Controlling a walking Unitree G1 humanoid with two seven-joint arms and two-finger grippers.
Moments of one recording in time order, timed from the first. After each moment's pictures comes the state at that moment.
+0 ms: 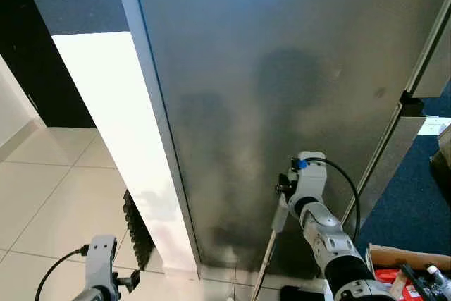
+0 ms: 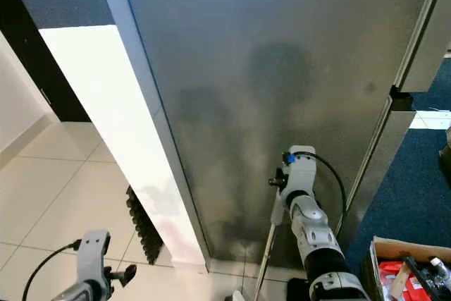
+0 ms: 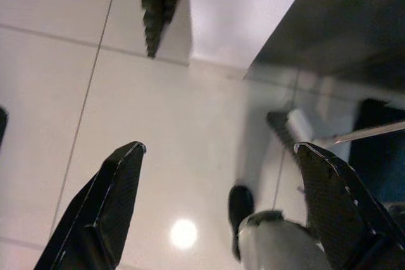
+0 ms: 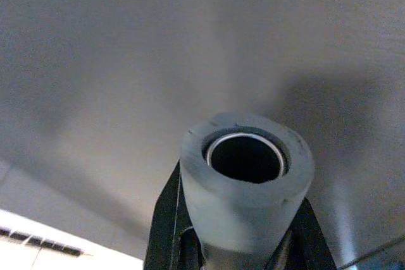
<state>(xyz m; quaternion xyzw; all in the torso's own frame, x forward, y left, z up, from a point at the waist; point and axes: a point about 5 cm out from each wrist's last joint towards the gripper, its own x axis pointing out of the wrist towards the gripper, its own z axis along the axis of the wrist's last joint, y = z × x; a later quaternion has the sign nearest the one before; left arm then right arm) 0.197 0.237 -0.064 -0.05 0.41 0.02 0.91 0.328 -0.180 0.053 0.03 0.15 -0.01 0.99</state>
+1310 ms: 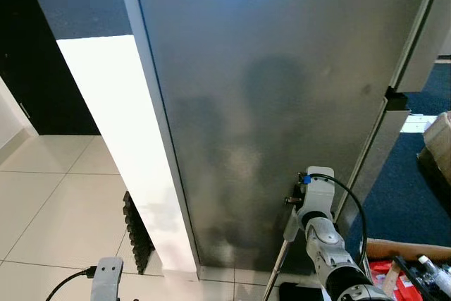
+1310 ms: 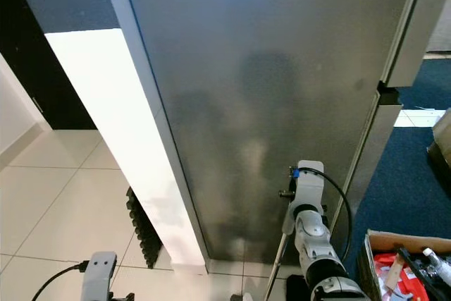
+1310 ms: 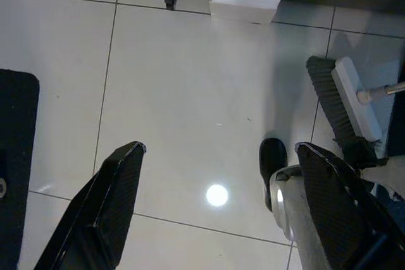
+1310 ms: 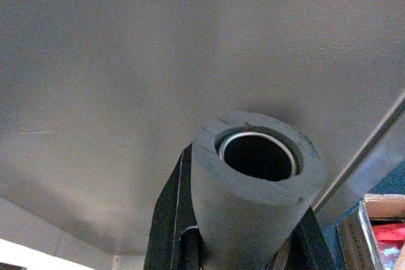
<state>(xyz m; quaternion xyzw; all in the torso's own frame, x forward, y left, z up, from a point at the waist) 0.175 0.224 -0.081 0.00 0.46 0.03 0.89 0.314 -0.191 0.032 -0.02 0.14 -0.07 0.99</state>
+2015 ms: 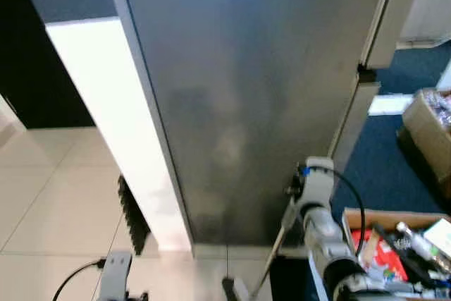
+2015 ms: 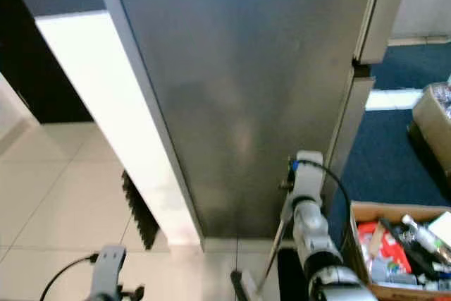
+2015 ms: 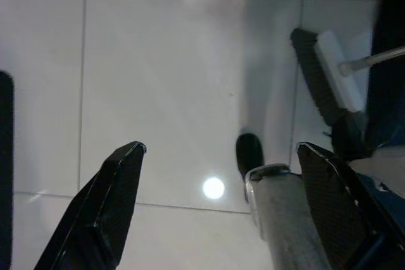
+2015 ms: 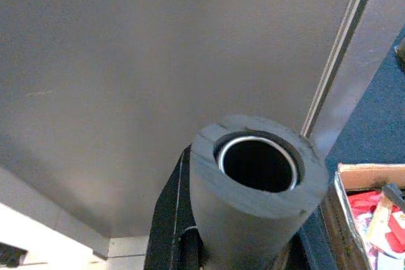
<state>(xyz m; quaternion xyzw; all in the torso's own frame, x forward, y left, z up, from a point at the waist) 0.181 0.214 -0.080 -0.01 0.46 0.02 0.89 0.320 -0.187 0.039 -0.02 0.13 -0.06 0.99</state>
